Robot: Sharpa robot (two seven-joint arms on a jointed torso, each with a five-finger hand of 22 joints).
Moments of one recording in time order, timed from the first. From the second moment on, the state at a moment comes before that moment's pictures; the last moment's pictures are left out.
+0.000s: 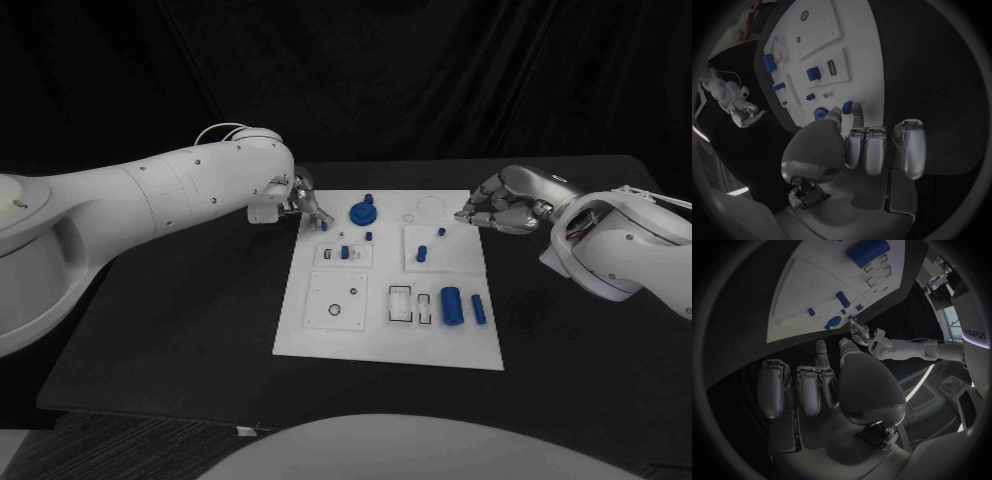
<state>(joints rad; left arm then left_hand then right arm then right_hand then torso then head) 1.36 -0.48 -0.21 0.91 -0.99 0.34 -0.45 1.13 0.05 -0.04 0.25 0.15 0.99 0.02 0.32 1.11 1.46 -0.04 1.55 1.30 1.45 -0.09 1.56 1.30 0.04 1.46 0.02 1.43 1.30 1.34 -0.93 -0.21 1.61 -1.30 -0.38 -0.15 1.28 -0.01 -0.02 0.29 0.35 0.99 0.09 0.22 0.26 1.47 0.01 1.55 1.29 1.47 -0.05 1.55 1.29 0.04 1.47 0.05 1.44 1.30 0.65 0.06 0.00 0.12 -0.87</state>
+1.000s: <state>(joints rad) 1.36 -0.47 -0.21 0.91 -0.99 0.34 -0.44 1.20 0.03 0.08 0.19 0.45 1.03 0.00 0.31 1.11 1.45 -0.06 1.55 1.30 1.47 -0.10 1.56 1.30 0.04 1.47 0.00 1.43 1.30 1.34 -0.92 -0.21 1.60 -1.30 -0.36 -0.15 1.29 -0.02 -0.02 0.29 0.35 0.99 0.09 0.22 0.26 1.47 0.01 1.55 1.29 1.47 -0.05 1.55 1.29 0.04 1.47 0.05 1.44 1.30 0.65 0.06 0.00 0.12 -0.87</state>
